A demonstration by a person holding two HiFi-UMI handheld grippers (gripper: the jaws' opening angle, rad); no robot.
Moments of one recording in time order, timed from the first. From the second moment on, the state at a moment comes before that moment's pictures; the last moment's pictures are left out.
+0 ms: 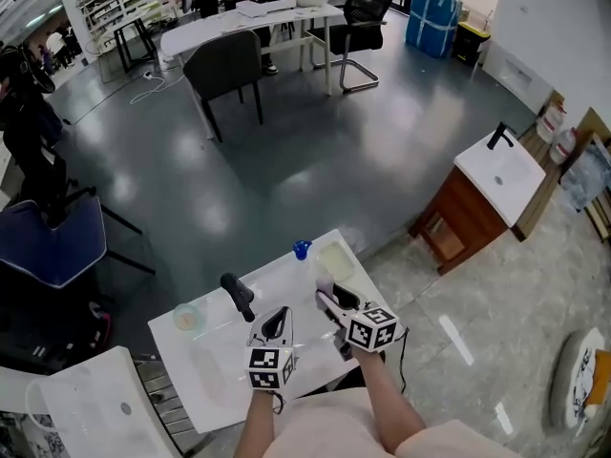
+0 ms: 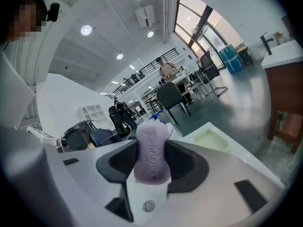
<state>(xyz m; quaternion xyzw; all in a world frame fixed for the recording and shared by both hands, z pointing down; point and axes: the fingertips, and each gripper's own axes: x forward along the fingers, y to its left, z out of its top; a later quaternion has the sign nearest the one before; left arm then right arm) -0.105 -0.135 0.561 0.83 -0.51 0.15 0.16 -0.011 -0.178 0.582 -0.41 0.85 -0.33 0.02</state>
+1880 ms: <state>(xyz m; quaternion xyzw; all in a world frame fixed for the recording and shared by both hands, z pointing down) -0.089 -0.140 0.572 0.85 -0.48 0.16 0.15 0.009 -0.178 0.590 -0.42 0.84 -0.35 0.04</state>
